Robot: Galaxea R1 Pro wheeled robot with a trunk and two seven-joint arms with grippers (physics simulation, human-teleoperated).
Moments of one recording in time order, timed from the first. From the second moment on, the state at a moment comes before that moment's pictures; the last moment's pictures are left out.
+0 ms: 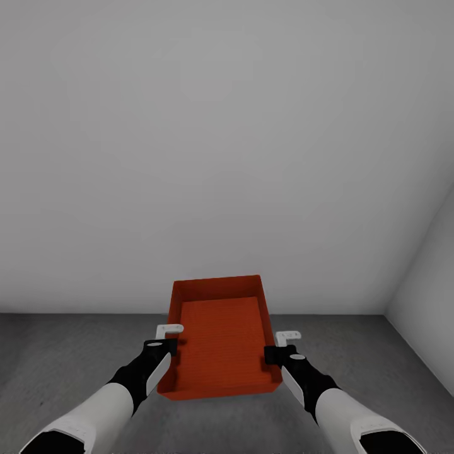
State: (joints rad) left arm -0.72 -0.06 -0.25 -0.41 0.27 0.25 0.35; right arm -0.73 0.10 0.08 -0.26 -0.02 0.07 -0.05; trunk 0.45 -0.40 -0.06
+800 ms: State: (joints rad) left arm -0.72 -0.06 -0.25 -0.41 0.27 0.25 0.35; right arm -0.73 0.10 0.08 -0.26 -0.02 0.07 -0.05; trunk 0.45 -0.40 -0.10
